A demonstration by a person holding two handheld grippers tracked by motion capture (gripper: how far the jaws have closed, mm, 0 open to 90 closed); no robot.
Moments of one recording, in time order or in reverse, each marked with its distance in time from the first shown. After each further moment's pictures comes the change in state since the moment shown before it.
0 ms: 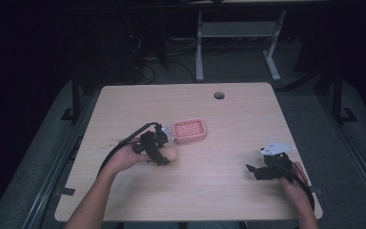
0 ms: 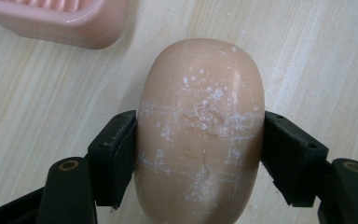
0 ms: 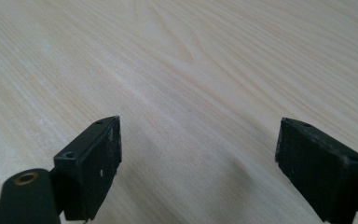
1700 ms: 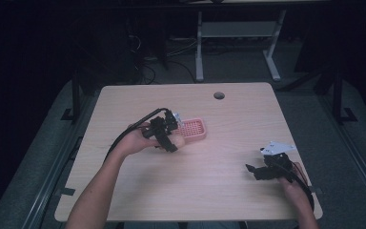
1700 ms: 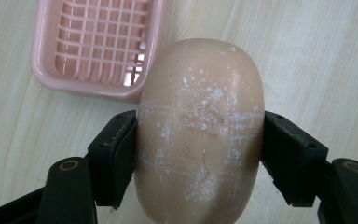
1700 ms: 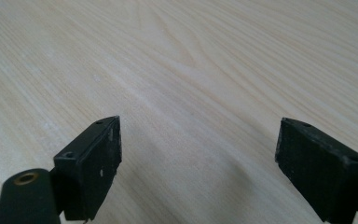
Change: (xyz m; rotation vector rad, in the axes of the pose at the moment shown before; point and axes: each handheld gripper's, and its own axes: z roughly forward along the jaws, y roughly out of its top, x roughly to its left) left arm 0.019 0.048 -0.012 0.023 0.022 0.052; right arm 0.001 0.000 -0.001 -0.009 0.008 0.012
